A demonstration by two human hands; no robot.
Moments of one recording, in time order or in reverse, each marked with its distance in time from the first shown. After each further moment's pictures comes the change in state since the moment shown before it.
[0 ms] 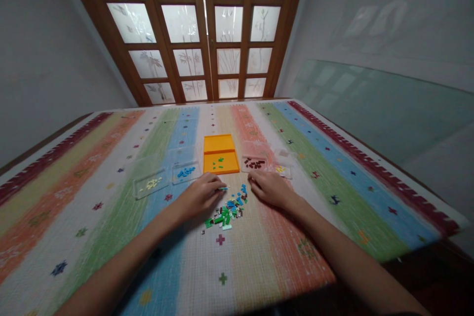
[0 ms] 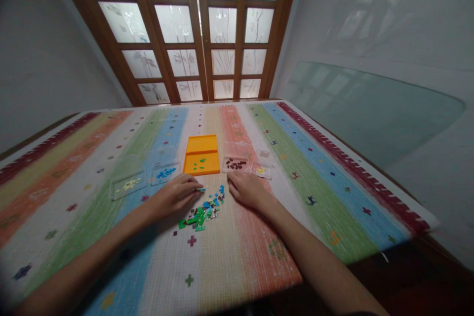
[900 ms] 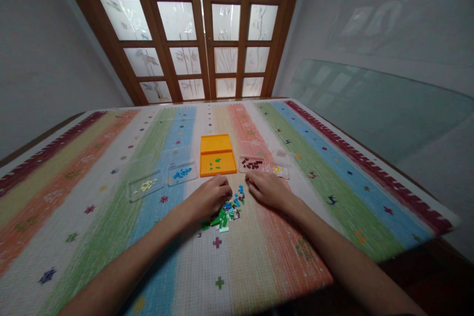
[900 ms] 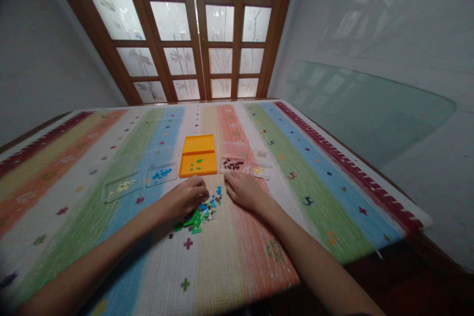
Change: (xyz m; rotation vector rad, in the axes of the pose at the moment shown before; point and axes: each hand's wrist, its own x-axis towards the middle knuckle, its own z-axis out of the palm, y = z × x) left_hand 0.022 0.010 0.019 0.110 -0.194 0.002; right_hand 0.000 -0.002 -0.002 0.028 -0.041 0.013
